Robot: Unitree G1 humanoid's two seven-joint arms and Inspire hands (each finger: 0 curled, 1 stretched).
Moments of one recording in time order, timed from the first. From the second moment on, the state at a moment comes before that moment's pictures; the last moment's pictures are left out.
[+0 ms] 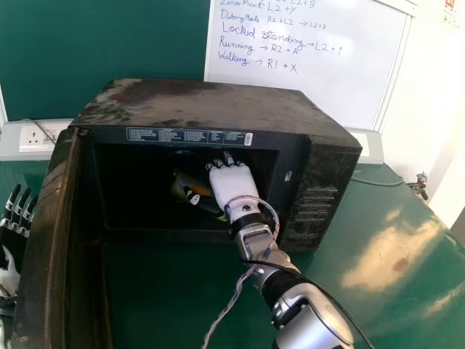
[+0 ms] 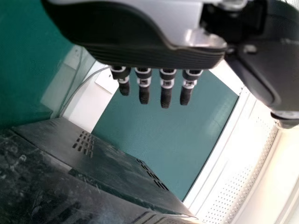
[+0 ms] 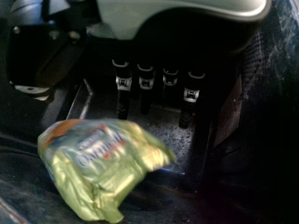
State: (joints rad) left arm -0.13 0.21 0.63 0.43 -0.70 -0.29 -0.64; right arm -1.16 -0.09 0.69 1.35 -0.91 0.02 -0.54
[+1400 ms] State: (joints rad) left arm -0.14 0.22 0.63 0.44 -0.70 -0.28 -0.64; right arm -0.89 -0.24 0.61 0.95 -0.84 -0.18 -0.60
